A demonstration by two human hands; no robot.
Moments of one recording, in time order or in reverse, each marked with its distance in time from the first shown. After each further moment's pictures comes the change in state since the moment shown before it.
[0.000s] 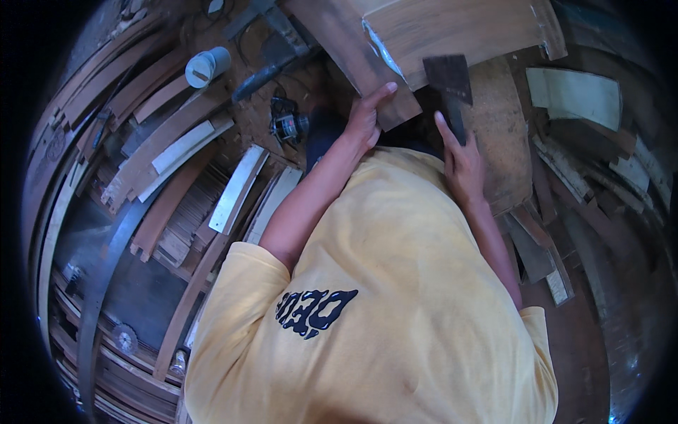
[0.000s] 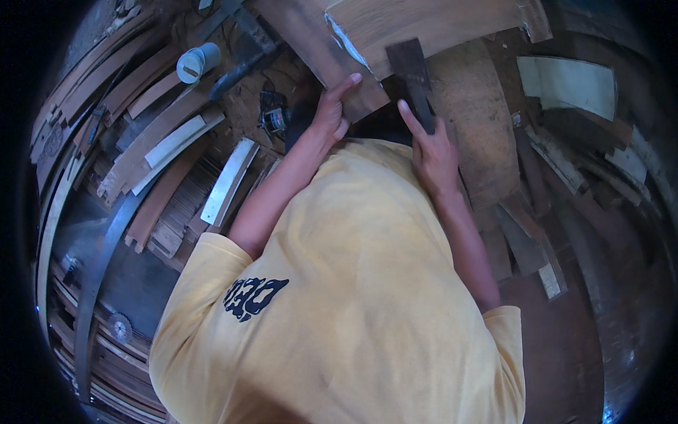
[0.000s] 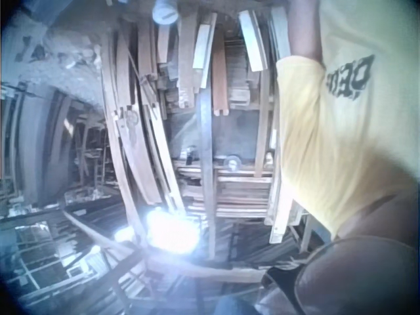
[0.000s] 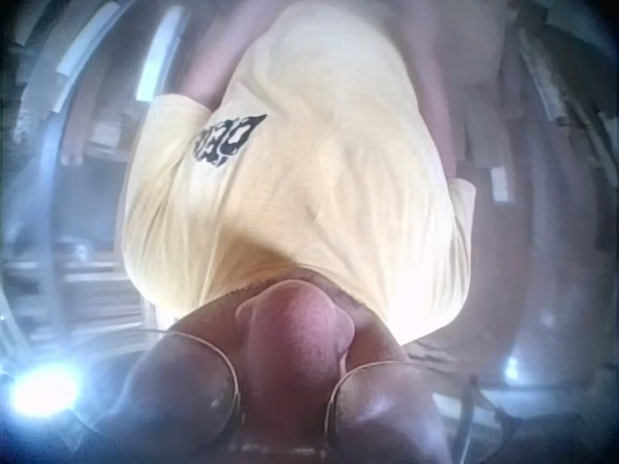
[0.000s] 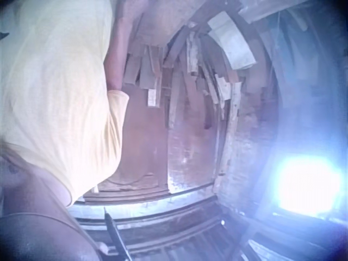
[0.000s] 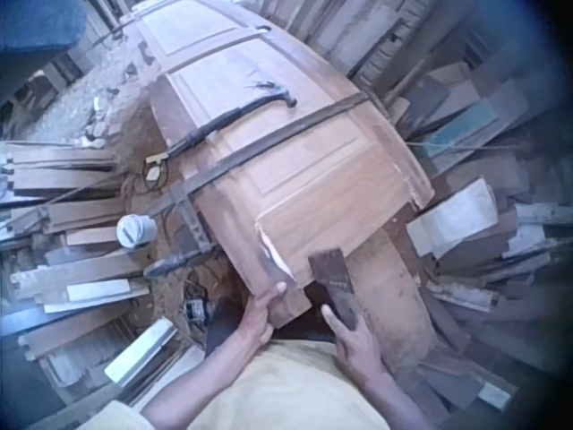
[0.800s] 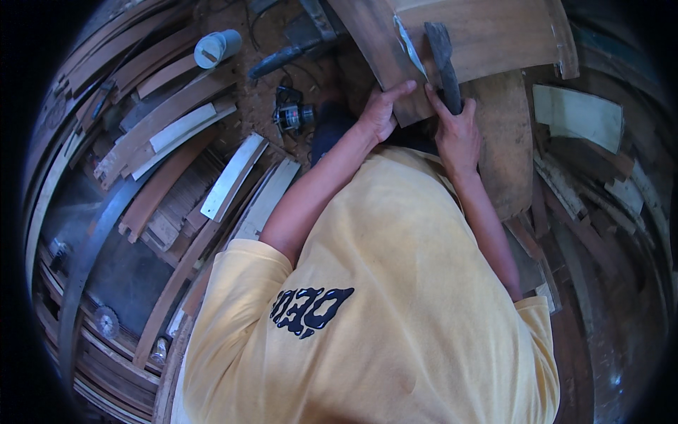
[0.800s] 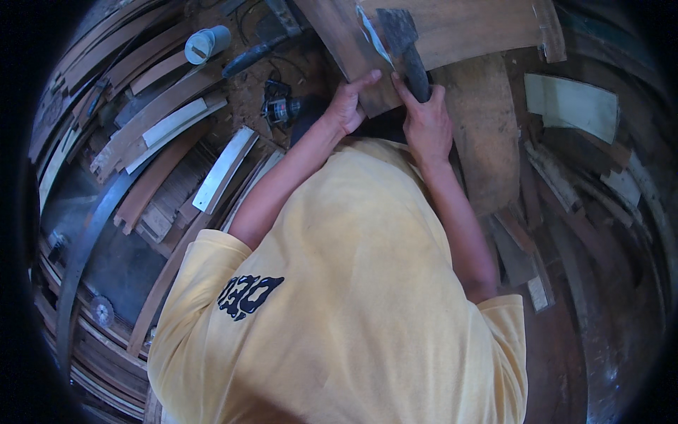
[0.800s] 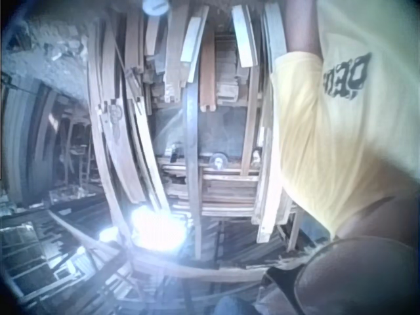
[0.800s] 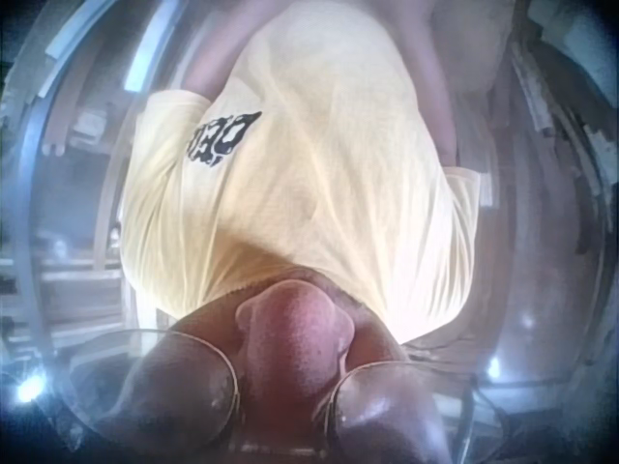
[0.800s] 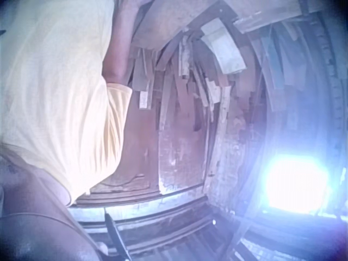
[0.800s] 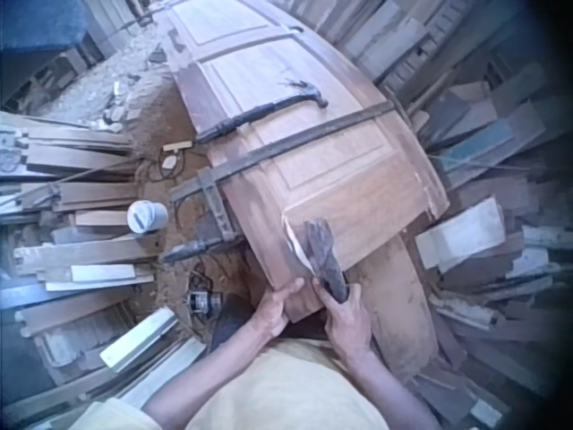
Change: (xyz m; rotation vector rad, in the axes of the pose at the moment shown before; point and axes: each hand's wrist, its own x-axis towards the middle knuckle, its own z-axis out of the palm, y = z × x) left_hand 0.002 0.003 -0.005 -0.093 -0.153 0.008; right_hand 0.053 -0.041 0.027 -0.260 0.016 0.000
